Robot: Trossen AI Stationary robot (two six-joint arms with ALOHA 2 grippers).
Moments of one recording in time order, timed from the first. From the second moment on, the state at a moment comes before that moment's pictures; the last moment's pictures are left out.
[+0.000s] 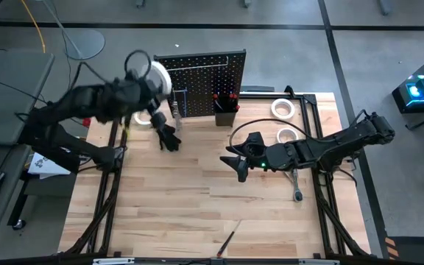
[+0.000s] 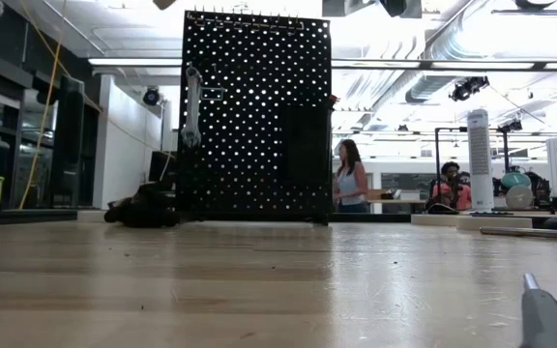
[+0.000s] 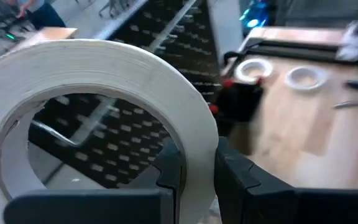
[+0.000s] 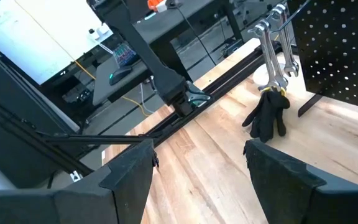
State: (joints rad) left arm 0.05 1.22 1.66 -1.03 -0.65 -0.03; right arm 0.31 1.36 1.12 -0.05 0.51 0.70
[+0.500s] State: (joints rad) left arm 0.23 1.36 1.70 -1.03 -0.58 0.28; right arm 0.31 1.36 1.12 -0.04 0.51 0.73
